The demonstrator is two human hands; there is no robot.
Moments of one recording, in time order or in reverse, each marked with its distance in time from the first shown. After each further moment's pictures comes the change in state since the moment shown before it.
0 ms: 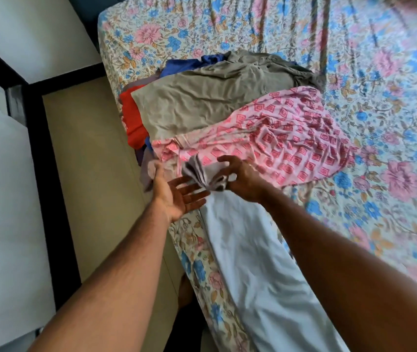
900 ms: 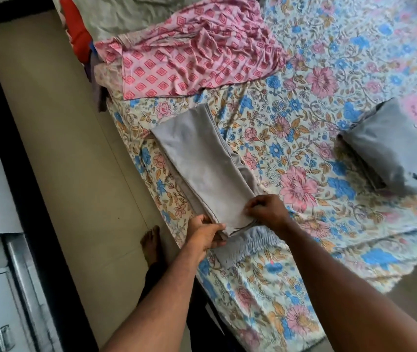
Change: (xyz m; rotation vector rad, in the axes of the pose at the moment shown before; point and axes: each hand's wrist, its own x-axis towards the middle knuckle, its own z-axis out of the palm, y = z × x) left_hand -0.166 -0.434 -0.016 0.511 0.135 -0.079; right_hand -0.429 0.154 0.051 0.262 0.202 0.656
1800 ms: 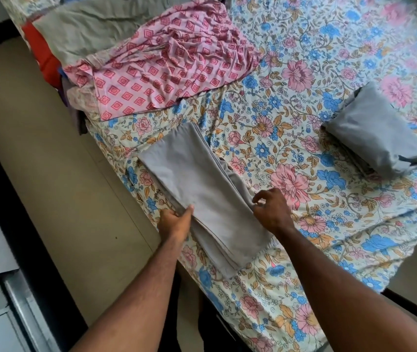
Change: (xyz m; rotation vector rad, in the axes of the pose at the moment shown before) left_hand 0.037 0.049 -0.028 0.326 0.358 0.133; right_hand 0.005 0.001 -0.011 -0.417 0.278 -0.026
